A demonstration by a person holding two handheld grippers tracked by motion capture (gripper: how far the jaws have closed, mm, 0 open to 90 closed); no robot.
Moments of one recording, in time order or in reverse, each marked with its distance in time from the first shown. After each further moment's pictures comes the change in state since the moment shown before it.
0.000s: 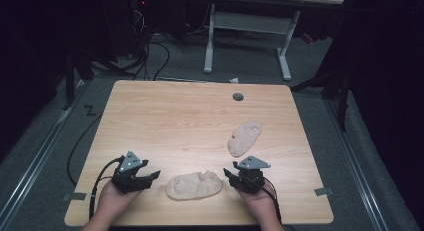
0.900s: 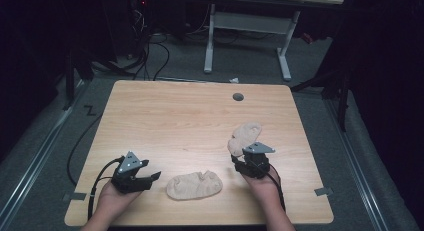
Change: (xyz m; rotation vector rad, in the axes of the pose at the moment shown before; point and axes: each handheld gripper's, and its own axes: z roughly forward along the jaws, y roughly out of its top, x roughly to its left) left arm -0.004 0.000 -0.001 -0.008 -0.028 0.032; right arm -0.035 0.023 0.012 0.026 -0.098 0.035
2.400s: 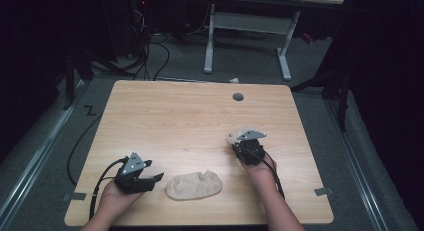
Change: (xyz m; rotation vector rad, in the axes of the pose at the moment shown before) left arm -0.006 0.002 0.004 -0.005 -0.016 0.051; right arm -0.009 0.032 0.020 0.062 0.009 -0.053
